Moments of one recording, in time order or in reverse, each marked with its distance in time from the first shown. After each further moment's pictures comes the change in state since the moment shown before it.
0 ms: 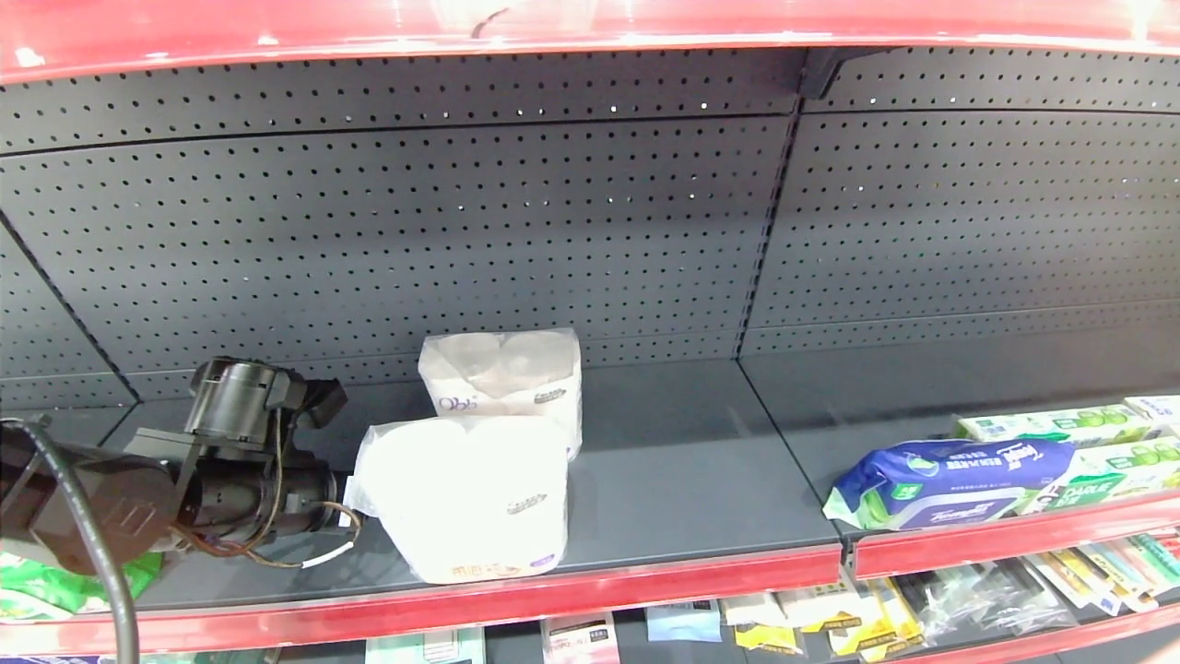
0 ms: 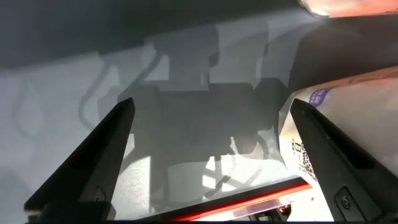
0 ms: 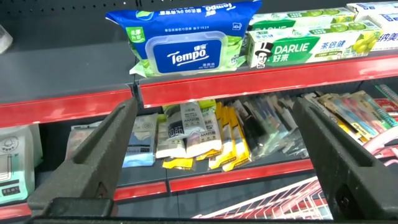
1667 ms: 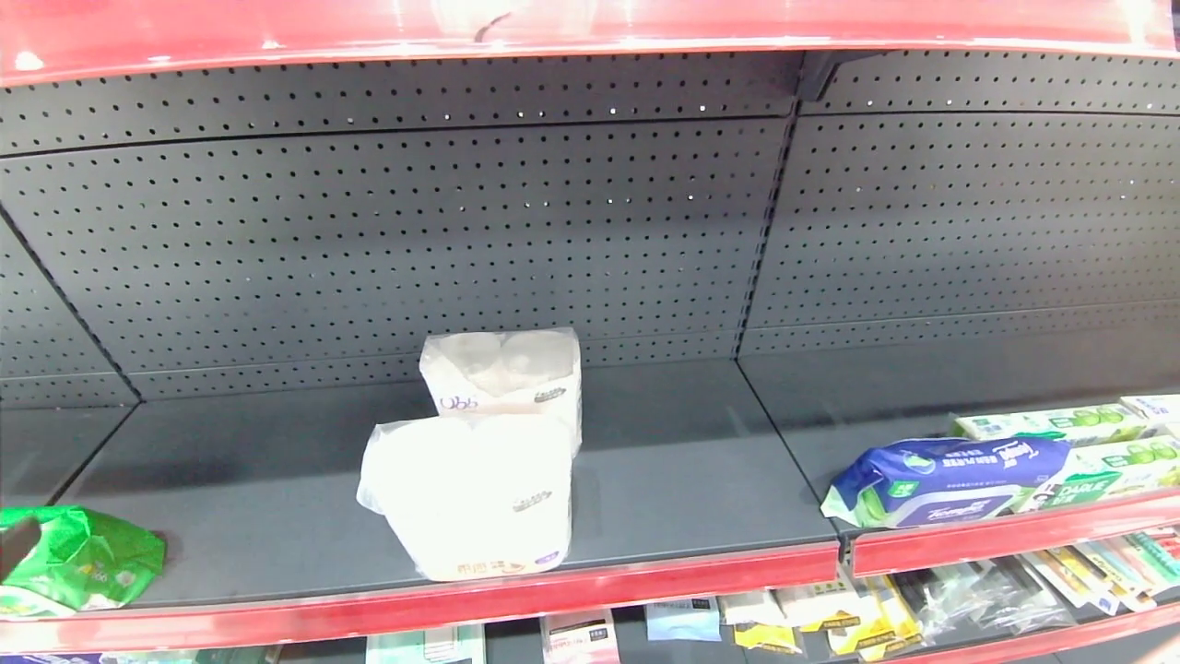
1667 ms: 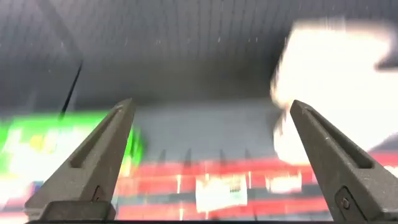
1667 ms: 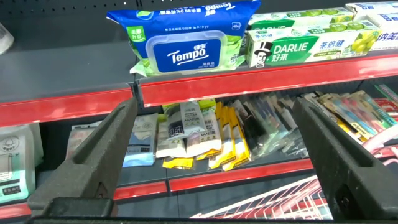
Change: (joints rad) left arm 0.361 -1.221 0.060 0.521 -0.090 0.113; right arm 0.000 0.000 0.000 0.000 0.000 0.000
